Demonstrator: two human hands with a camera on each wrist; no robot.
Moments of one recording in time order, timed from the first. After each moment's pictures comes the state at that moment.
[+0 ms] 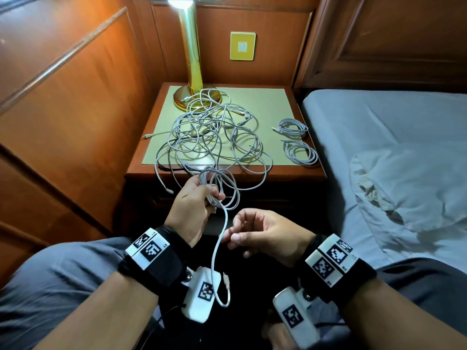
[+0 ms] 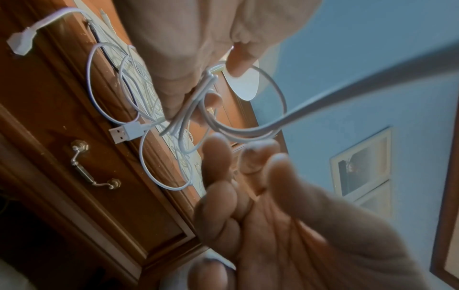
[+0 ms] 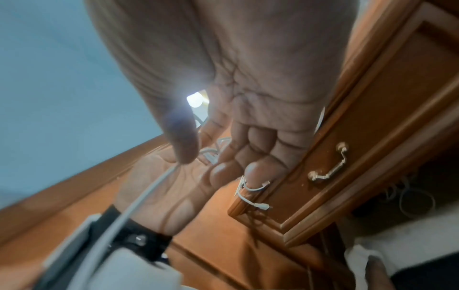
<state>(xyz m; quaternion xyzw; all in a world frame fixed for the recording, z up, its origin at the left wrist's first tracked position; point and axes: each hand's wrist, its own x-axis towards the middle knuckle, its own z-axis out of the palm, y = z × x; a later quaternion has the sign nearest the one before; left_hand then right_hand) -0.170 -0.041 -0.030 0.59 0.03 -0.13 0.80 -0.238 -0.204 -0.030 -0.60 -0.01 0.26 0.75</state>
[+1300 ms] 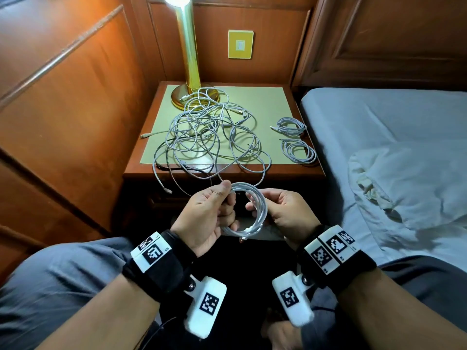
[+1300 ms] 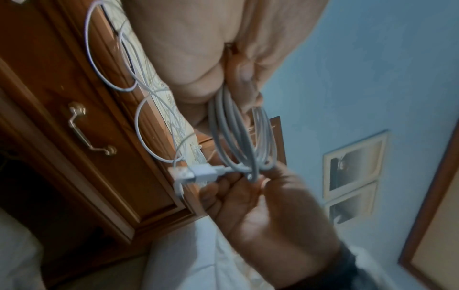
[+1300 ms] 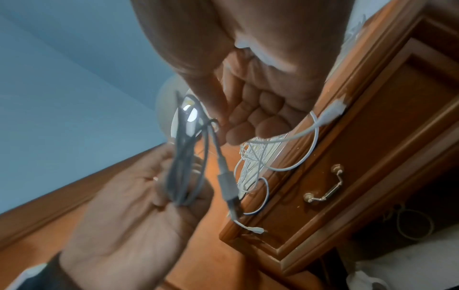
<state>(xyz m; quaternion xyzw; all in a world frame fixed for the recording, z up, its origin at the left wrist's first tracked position) -0.190 -0.050 -0.021 0.53 -0.02 -0.26 0.81 -0.221 -0.217 -0.028 -0.67 0.17 0.04 0.72</state>
